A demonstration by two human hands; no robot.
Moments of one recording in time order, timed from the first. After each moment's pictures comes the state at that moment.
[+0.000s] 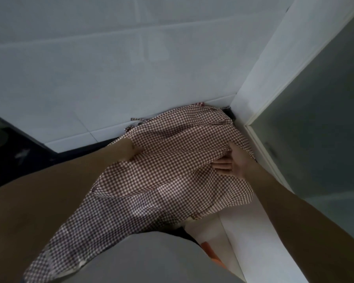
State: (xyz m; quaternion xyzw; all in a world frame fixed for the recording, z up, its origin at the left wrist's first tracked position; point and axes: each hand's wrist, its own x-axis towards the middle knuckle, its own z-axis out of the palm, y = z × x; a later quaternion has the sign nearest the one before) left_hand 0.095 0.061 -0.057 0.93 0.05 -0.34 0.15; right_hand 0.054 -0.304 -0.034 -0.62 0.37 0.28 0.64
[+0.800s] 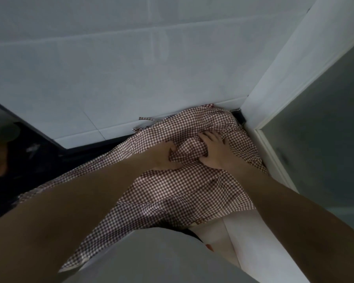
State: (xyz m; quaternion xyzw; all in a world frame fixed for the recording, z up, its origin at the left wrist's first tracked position) left_hand 0.079 -0.015 -0.054 0.92 -0.12 -0.29 0.23; right_hand 0.101 -0.250 -0.067 -0.96 -0.12 0.21 0.11
